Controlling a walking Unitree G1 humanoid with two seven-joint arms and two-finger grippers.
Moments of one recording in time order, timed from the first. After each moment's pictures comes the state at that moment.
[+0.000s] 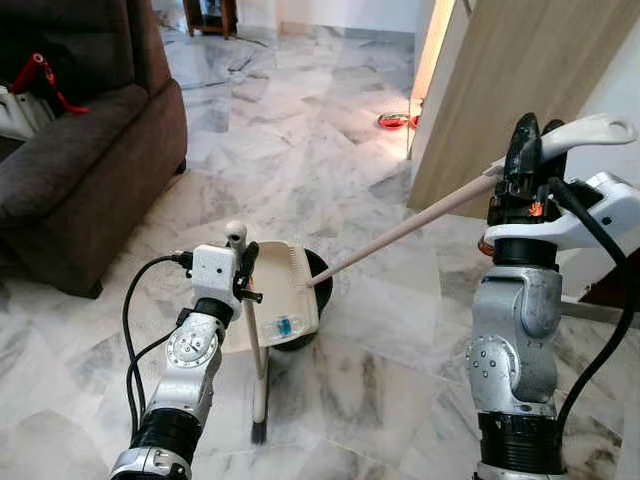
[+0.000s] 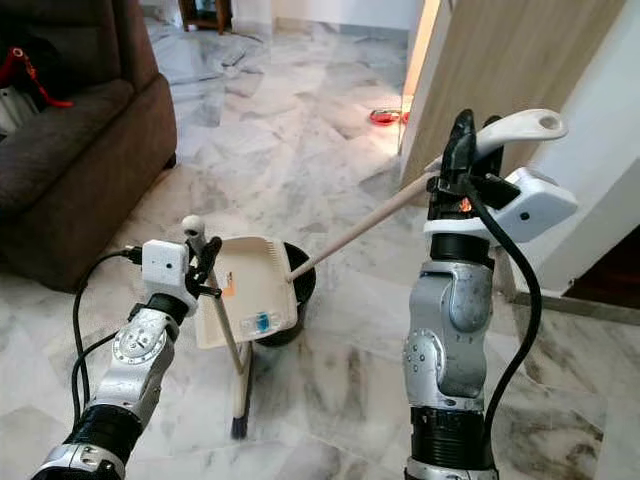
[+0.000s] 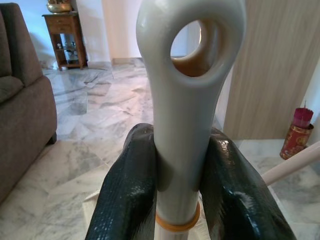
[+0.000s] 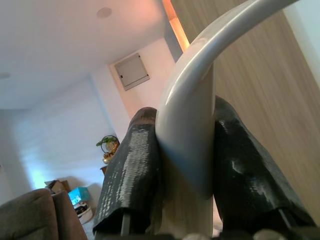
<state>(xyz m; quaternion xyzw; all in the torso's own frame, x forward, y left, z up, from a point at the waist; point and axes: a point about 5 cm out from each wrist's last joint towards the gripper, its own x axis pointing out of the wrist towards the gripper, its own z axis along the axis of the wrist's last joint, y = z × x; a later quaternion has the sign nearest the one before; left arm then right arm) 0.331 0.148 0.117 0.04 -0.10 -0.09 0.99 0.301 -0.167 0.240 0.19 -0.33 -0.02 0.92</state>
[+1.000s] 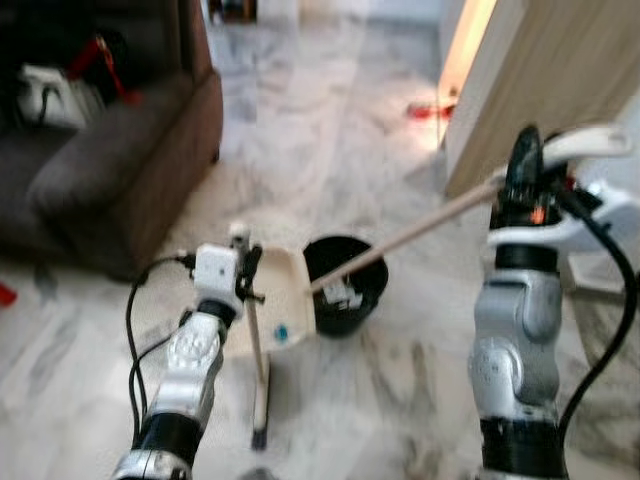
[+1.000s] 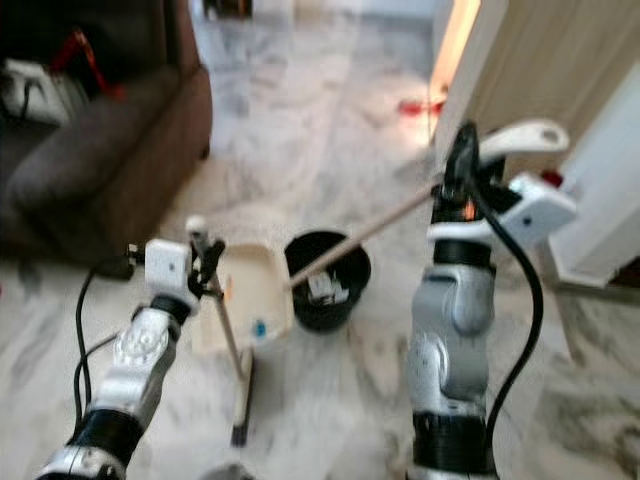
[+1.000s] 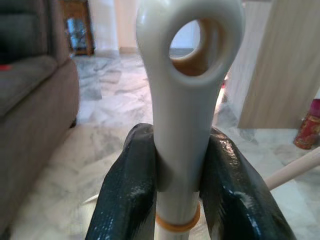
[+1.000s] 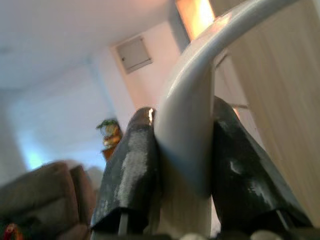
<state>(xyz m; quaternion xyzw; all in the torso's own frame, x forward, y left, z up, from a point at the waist) 0.329 0.149 0.114 0.03 -0.09 -0.10 0.99 0.301 -0.167 0.237 0.19 -0.32 -0.03 0.93</state>
